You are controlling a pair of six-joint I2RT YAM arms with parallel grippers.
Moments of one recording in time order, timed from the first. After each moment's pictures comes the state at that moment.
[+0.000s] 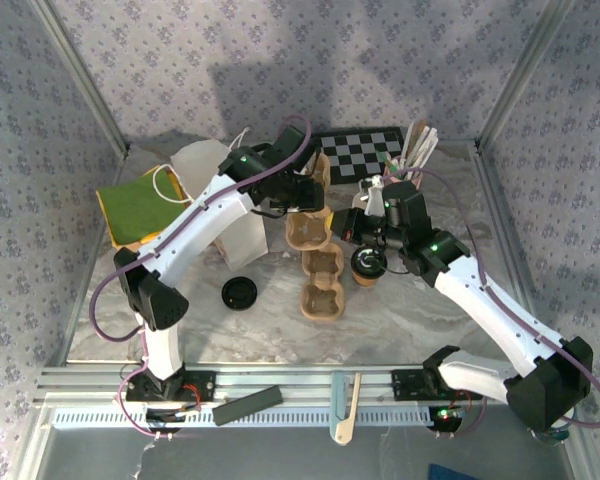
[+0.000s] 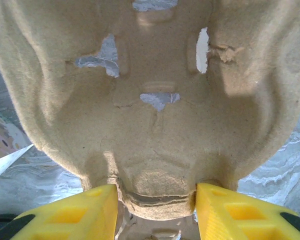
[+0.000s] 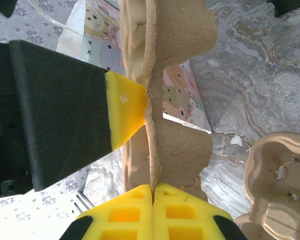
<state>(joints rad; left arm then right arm) -0.79 1.85 2.08 -1.20 0.00 -0.67 0.56 1.13 1.02 -0.35 -0.37 0.76</state>
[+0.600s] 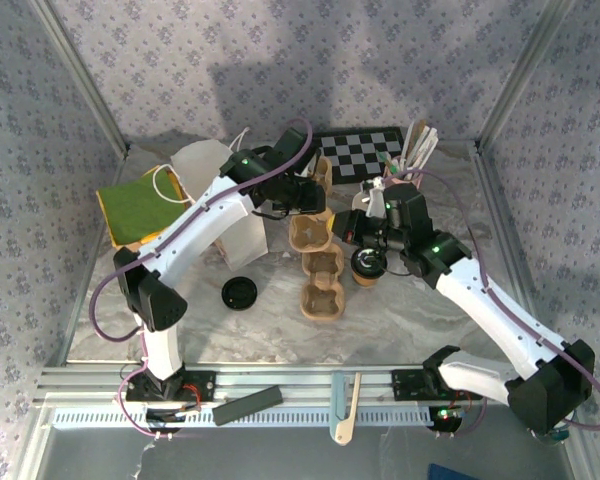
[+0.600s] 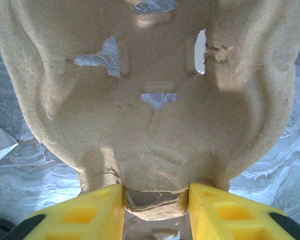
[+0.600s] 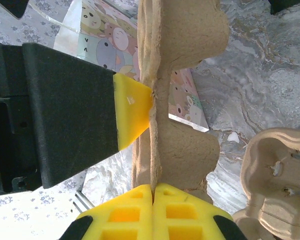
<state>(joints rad) -0.79 1.84 2.04 -1.16 0.03 -0.67 0.56 1.11 1.01 -0.37 -0.36 0.76</state>
